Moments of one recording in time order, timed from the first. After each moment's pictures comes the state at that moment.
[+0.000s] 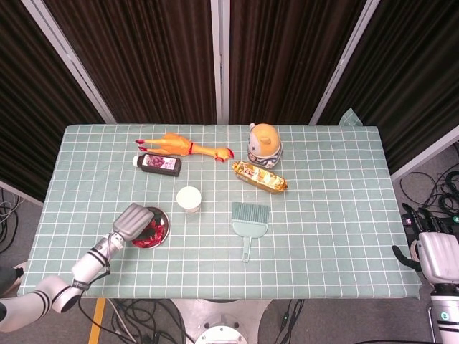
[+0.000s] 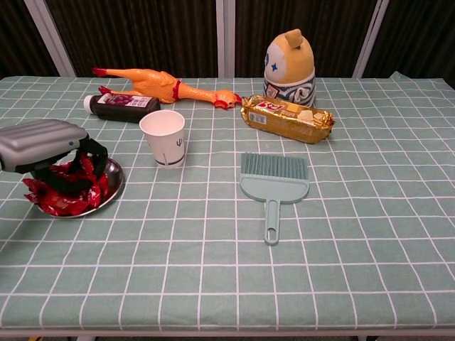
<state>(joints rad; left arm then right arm) -0.62 -1.61 0.03 -1.01 1.62 1.00 -0.21 0.09 -1.08 0.08 -1.61 -1.45 1.44 -0.01</state>
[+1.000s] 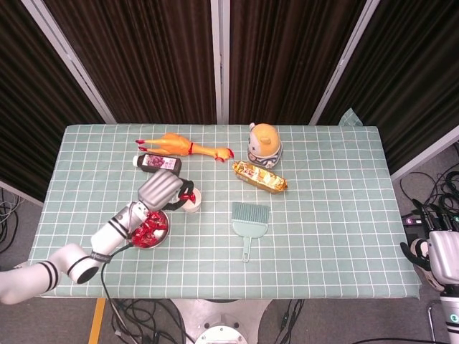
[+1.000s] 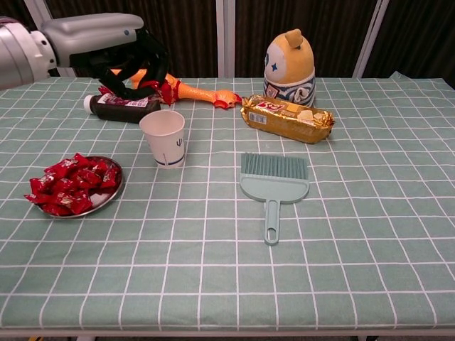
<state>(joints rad) -0.84 -1.46 -0.16 -1.32 1.52 0.92 -0.13 0.07 -1.03 0.09 -1.63 -1.46 1.49 0.00</state>
